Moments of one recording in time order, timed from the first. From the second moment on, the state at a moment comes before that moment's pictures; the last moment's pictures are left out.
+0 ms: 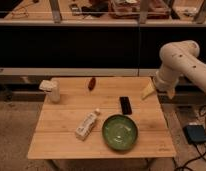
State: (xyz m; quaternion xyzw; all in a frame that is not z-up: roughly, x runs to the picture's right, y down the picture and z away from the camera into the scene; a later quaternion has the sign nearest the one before) arm 0.287 0.052 0.680 -0.21 -0.24 -0.69 0.65
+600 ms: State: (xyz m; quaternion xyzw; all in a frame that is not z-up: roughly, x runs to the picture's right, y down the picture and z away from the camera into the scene) arm 0.255 0.130 0.612 -0.21 -0.24 -0.69 0.65
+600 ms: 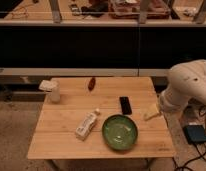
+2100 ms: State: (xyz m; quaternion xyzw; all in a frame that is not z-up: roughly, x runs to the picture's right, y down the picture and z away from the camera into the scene) arm -0.011 0.158 0.588 -0.21 -0.24 -0.69 0.65
